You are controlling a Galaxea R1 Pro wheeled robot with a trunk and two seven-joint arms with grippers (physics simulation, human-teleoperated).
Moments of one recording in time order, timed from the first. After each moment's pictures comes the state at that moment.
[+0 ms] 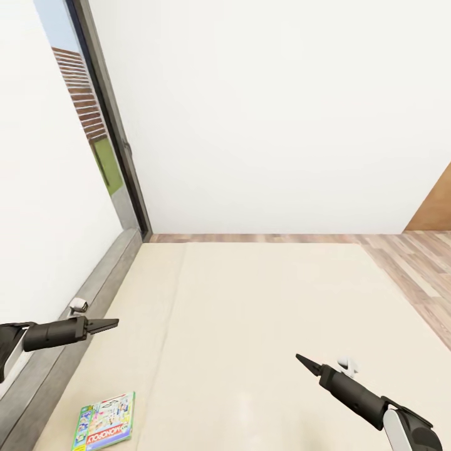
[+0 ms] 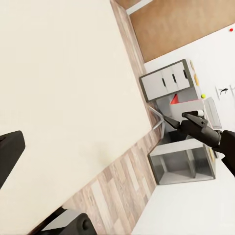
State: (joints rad) left arm -0.71 0.50 0.17 -0.62 0.04 0.68 -1.57; right arm -0.16 -0.08 -0.36 -1.22 -0.40 0.65 0.78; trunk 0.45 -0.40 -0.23
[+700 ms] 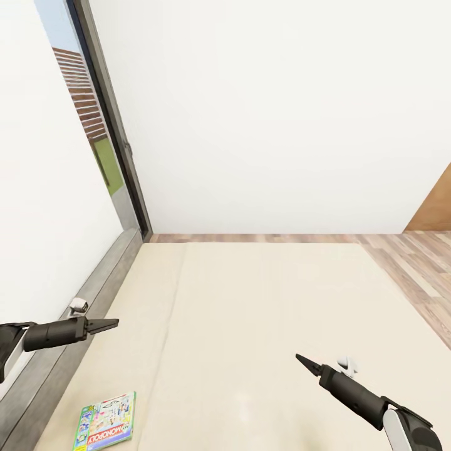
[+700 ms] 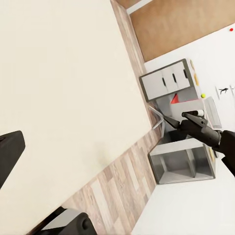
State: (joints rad) left arm -0.71 0.50 0.17 -0.62 0.04 0.68 -1.57; right arm -0.16 -0.08 -0.36 -1.22 -0.39 0.65 0.77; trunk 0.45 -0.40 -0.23
